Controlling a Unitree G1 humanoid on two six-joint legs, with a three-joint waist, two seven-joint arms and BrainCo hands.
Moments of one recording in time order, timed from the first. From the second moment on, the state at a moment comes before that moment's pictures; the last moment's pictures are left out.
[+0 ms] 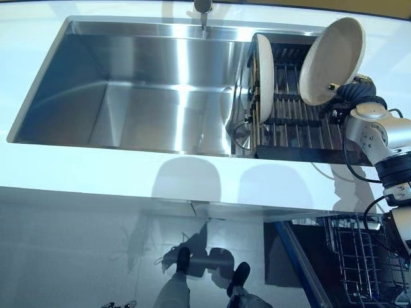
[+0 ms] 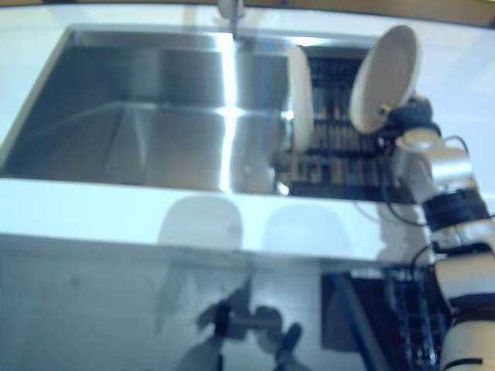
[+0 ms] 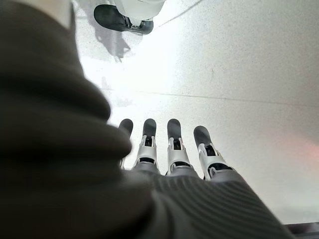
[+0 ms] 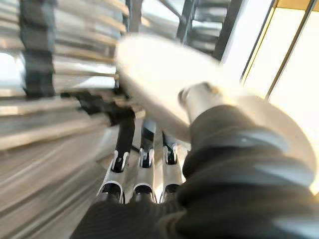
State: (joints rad) left arm 0.05 0.39 -0.17 1.08 -0.29 0.12 0.08; right arm -1.10 -0.88 0.32 0.57 0.74 0.49 -0.52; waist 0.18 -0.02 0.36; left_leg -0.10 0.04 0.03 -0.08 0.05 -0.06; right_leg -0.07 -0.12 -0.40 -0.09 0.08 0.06
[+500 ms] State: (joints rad) left arm 0.10 0.39 -0.17 1.08 -0.28 0.07 0.11; right arm -1.28 -0.94 0.33 0.72 0.72 0.51 -0.66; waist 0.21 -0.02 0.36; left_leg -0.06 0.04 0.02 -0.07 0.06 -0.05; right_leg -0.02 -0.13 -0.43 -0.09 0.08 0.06
